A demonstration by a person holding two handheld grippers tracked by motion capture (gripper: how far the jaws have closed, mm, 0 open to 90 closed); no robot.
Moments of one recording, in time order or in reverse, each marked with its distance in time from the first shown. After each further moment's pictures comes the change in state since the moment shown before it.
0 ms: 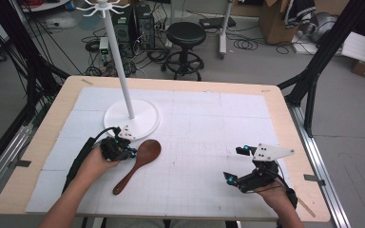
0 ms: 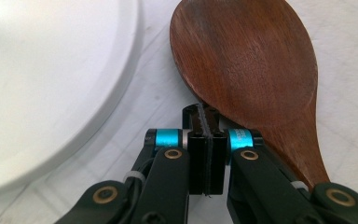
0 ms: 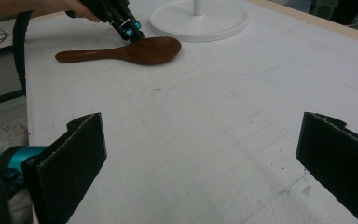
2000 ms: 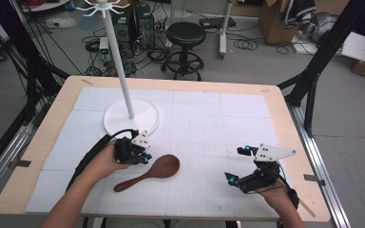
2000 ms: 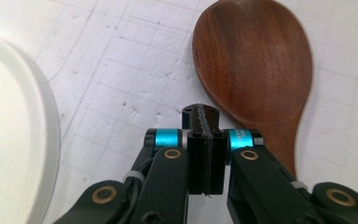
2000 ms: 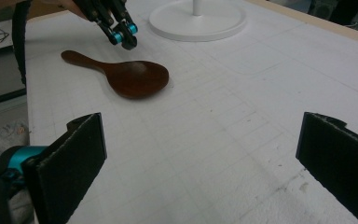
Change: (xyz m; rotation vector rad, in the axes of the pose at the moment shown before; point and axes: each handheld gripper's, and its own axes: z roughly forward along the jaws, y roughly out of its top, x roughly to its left) left arm -0.030 0.032 -0.011 -0.018 -0.140 0.236; right arm -0.001 -0.001 -0.003 0.000 -0.003 0.002
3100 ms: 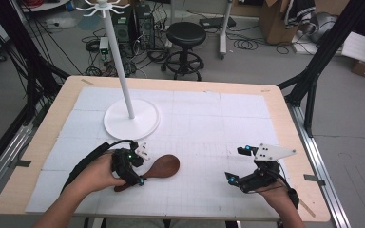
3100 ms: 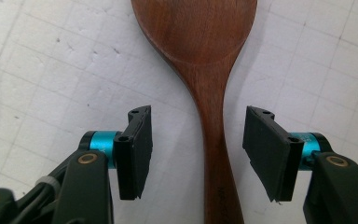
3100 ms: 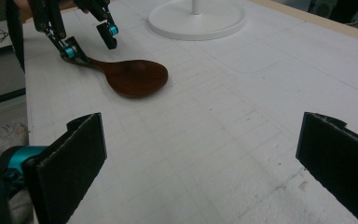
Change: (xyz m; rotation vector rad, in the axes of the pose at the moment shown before) left arm -0.033 -0.001 0.001 0.216 -0.045 -0.041; right arm -0.001 0.000 0.000 0.006 -0.002 0.003
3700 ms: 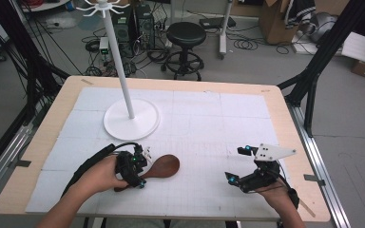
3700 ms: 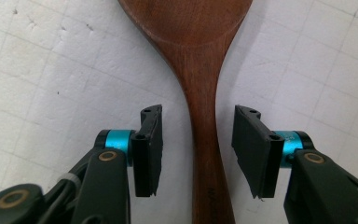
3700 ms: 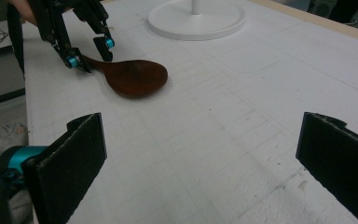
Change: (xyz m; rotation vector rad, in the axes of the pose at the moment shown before) left arm -0.002 0.005 0.011 0.106 -0.031 -0.026; right arm 0.000 0.000 0.000 0.000 0.000 0.001
